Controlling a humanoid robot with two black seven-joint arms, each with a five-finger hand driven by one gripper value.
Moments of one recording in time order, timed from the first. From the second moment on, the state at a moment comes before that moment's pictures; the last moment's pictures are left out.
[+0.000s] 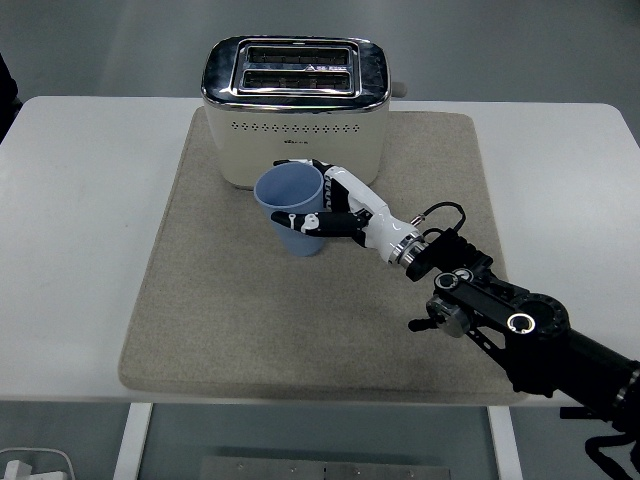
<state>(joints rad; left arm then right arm) -0.02 0.00 -0.06 -0.22 -0.03 -0.11 0.10 0.75 0.00 0.47 0.89 -0.76 0.01 0.40</state>
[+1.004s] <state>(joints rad) -0.02 0.00 -0.06 -0.22 -0.03 -0.11 0.10 0.74 0.00 0.49 0.90 -0.76 0.01 0.40</state>
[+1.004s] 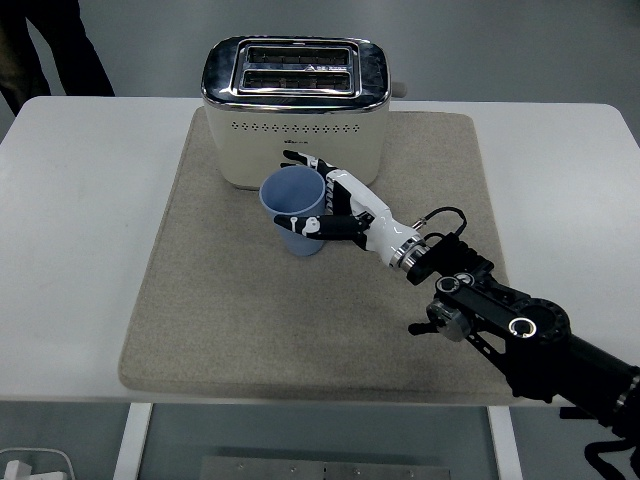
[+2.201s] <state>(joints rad) -0.02 0.00 -0.06 -0.22 -0.03 -0.11 0.10 0.75 0.00 0.54 0.94 -0.74 0.02 0.40</state>
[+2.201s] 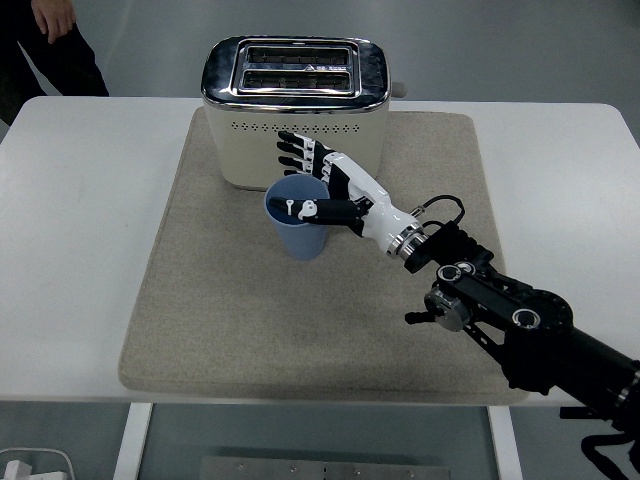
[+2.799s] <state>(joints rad) -0.02 0.00 -0.06 -0.22 -0.03 -0.11 0.10 0.77 -0.03 0.59 0.94 -0.73 0.05 0.40</state>
